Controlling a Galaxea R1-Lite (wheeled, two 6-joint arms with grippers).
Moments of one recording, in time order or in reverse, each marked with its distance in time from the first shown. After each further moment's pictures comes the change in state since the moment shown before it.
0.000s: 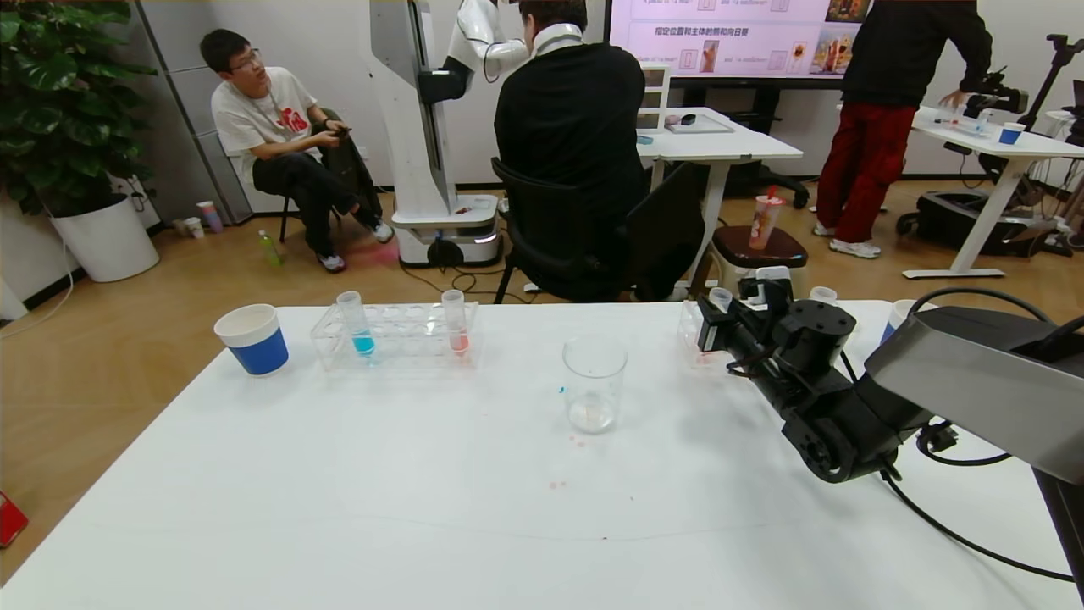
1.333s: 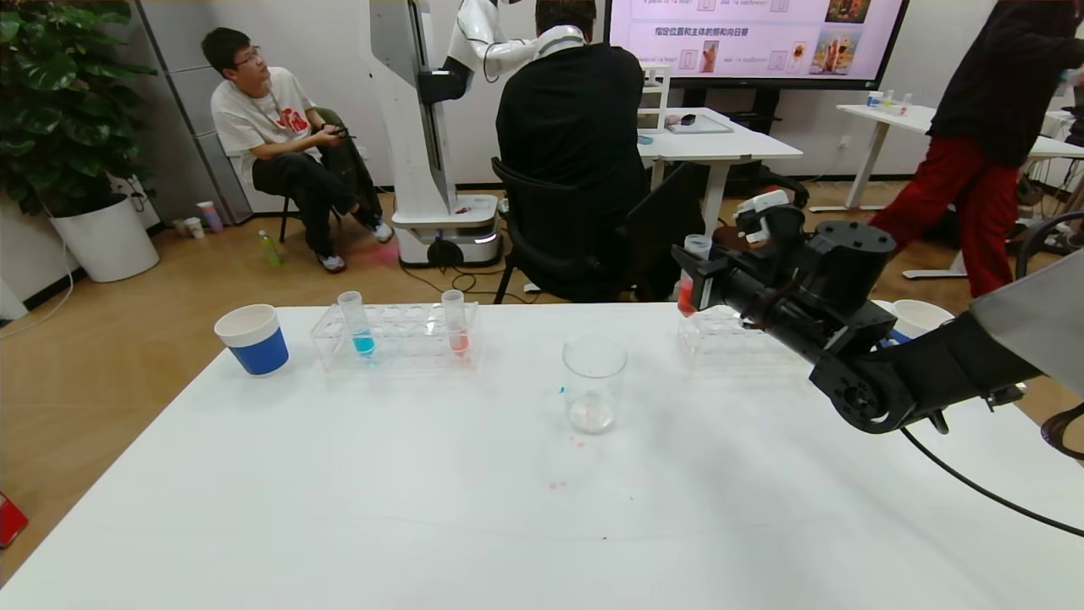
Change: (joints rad) left arm 0.000 0.000 0.000 0.000 0.000 0.000; right arm 0.074 -0.266 -0.047 0.293 0.264 -0.067
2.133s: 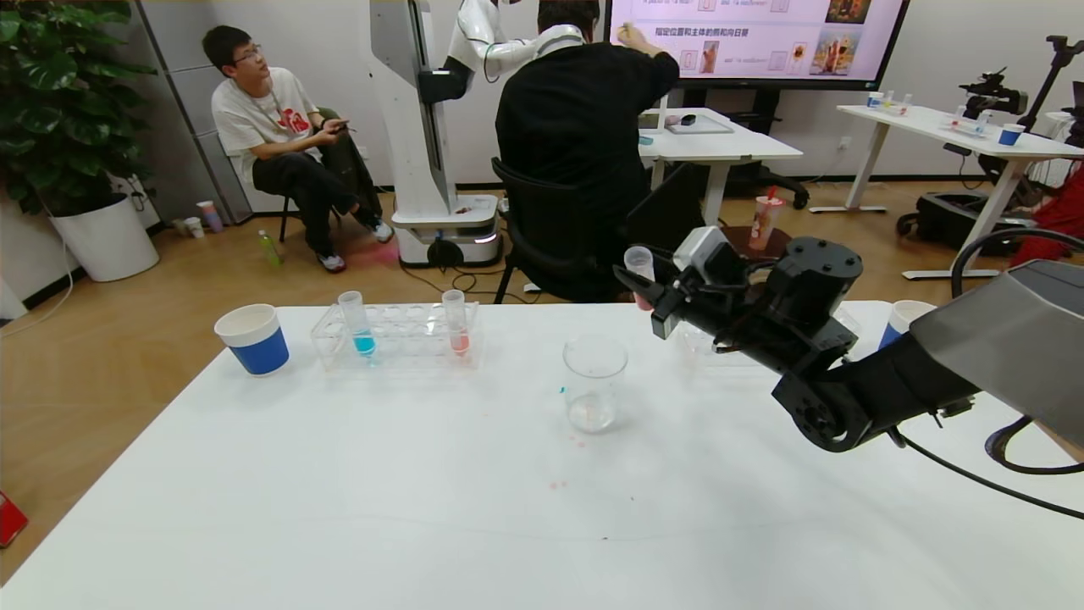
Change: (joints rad) left arm 0.000 0.000 0.000 0.000 0.000 -0.001; right arm 0.056 0.079 -0.022 -0.159 0.275 -0.447
